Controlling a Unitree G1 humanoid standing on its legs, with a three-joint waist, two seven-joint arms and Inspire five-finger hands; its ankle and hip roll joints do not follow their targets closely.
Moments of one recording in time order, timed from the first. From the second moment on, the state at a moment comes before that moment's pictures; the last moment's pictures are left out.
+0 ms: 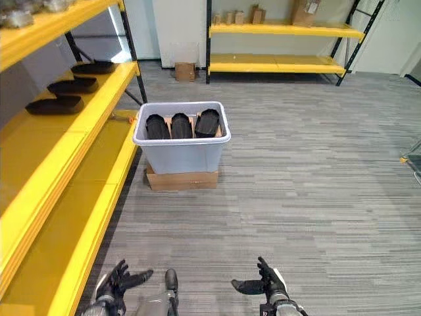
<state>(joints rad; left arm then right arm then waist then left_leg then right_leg) 0.16 0.25 -0.07 0.50 -0.51 0.05 0.17 0.25 -0.32 0.19 0.43 0.31 0.09 -0.07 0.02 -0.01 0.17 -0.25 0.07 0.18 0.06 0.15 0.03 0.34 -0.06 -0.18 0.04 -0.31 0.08</state>
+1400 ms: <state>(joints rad) 0.15 0.19 -0.17 0.50 -0.49 0.07 0.15 0.17 -0.34 0.15 0.37 0.28 0.09 -0.05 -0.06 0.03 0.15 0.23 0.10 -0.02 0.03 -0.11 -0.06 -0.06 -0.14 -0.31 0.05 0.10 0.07</state>
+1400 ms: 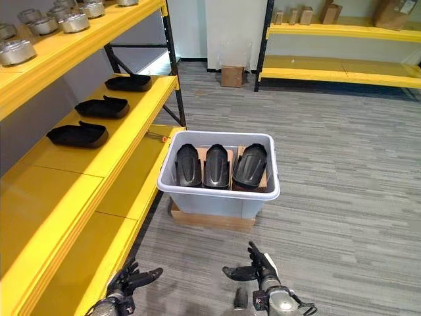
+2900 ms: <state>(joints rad) 0.12 0.30 -0.16 0.46 -0.49 0.07 0.18 0.20 -0.33 0.18 0.35 0.28 0.09 -0.07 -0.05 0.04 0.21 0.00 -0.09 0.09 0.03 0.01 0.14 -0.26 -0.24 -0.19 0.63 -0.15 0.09</state>
